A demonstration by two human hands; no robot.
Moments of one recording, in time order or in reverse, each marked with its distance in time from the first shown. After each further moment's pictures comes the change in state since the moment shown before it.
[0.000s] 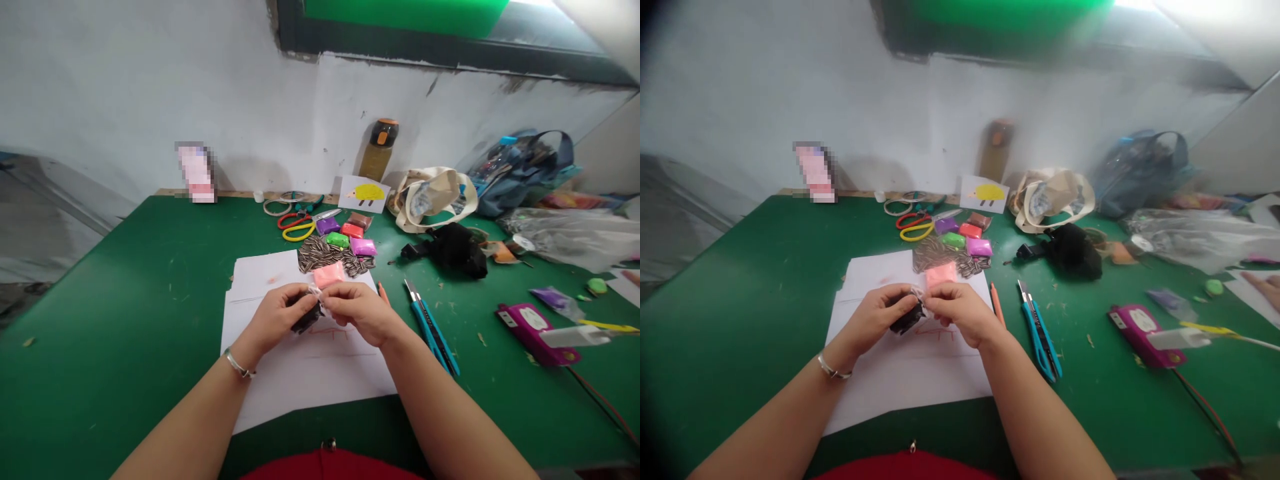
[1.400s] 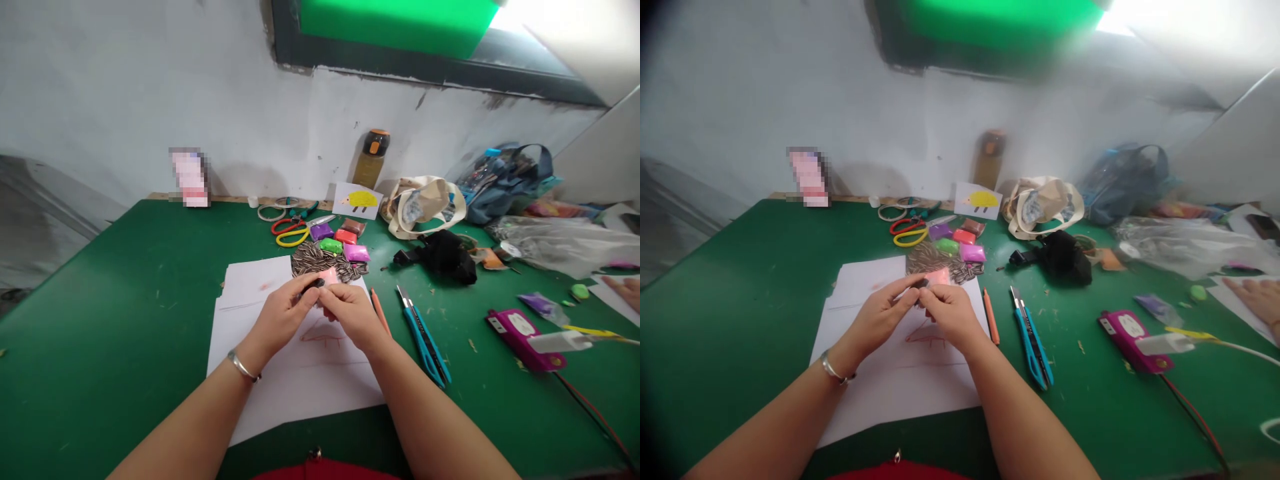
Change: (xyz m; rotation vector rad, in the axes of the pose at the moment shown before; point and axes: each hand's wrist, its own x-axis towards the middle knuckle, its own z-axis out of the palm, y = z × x) left_hand 0.016 -0.001 0.016 0.179 0.158 0.167; right_hand 0.008 0.003 0.005 -0.237 0.255 -0.238
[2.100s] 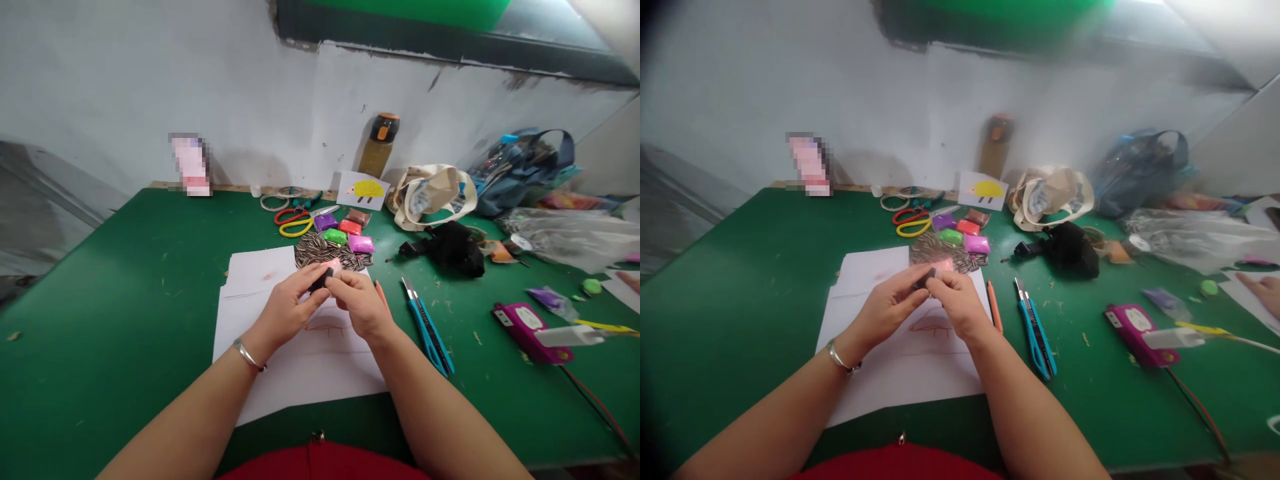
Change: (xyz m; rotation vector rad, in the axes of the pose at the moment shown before) left_hand -0.002 -0.005 0.003 0.084 -0.025 0.182; right_hand 0.002 0.000 -0.002 0.200 0.062 0.055
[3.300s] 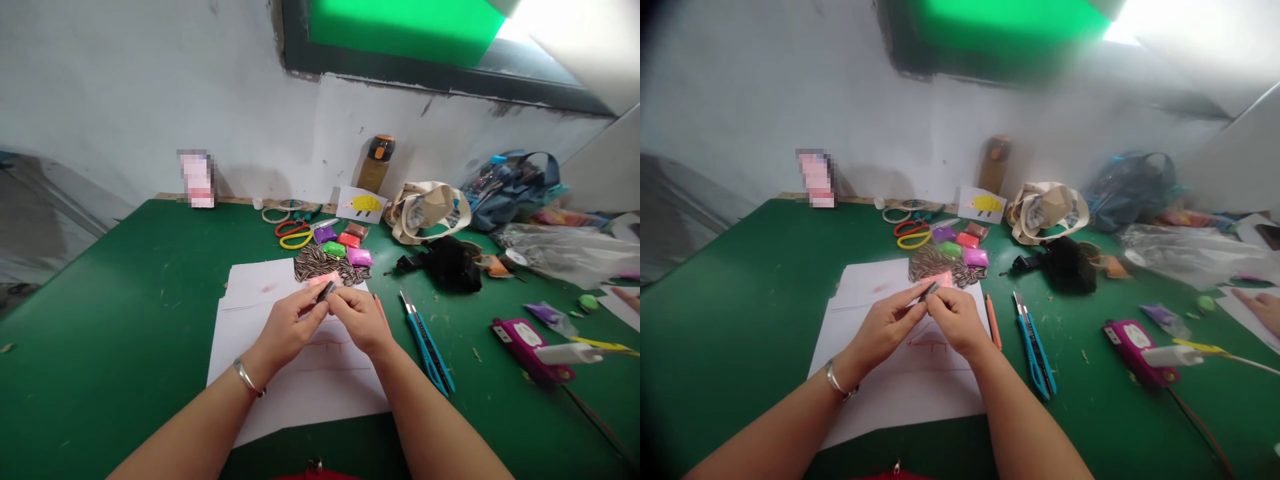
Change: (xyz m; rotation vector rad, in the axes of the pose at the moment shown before) left_hand -0.006 0.013 0.004 -0.155 0.018 -0.088; right_hand -0.004 -0.001 -0.004 -0.342 -0.048 -0.214
